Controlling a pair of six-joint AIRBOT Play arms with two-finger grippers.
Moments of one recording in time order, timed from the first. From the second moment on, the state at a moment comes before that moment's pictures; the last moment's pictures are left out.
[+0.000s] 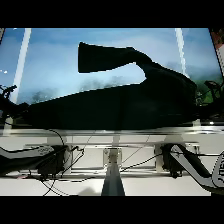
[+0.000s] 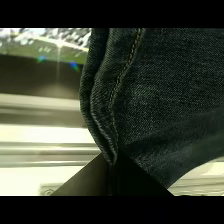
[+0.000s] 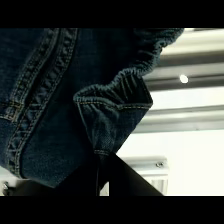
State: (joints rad) left arm 0.67 -1.47 1.07 1.57 -1.52 -1.12; right arm -0.54 -1.00 0.84 -1.61 1.54 1.14
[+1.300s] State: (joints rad) left arm 0.62 -1.44 1.19 1.48 -1.47 -1.17; right arm -0.54 -0.99 0.82 -1.65 1.50 1.11
